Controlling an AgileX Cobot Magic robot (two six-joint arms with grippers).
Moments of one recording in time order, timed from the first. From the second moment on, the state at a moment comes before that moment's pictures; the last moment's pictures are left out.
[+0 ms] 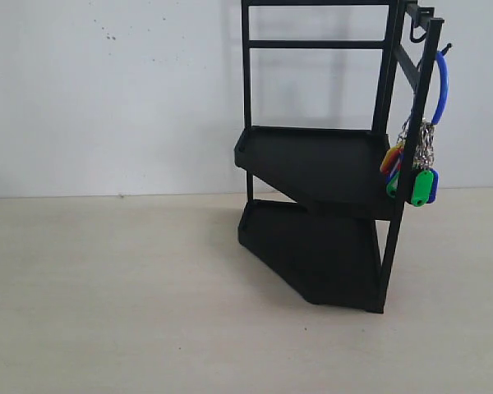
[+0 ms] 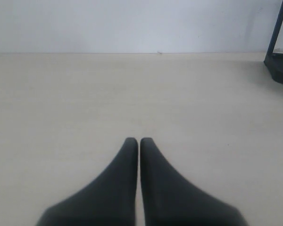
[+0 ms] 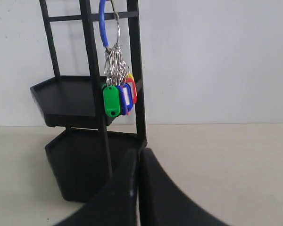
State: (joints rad) left arm 0.05 0.00 0.00 -0.07 0.33 0.09; right arm 0.03 0.18 -0.06 0.33 -0.03 -0.25
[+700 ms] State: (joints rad) left arm 0.05 0.00 0.00 -0.07 0.33 0.09; right arm 0.03 0.01 0.00 0.34 0.09 -0.24
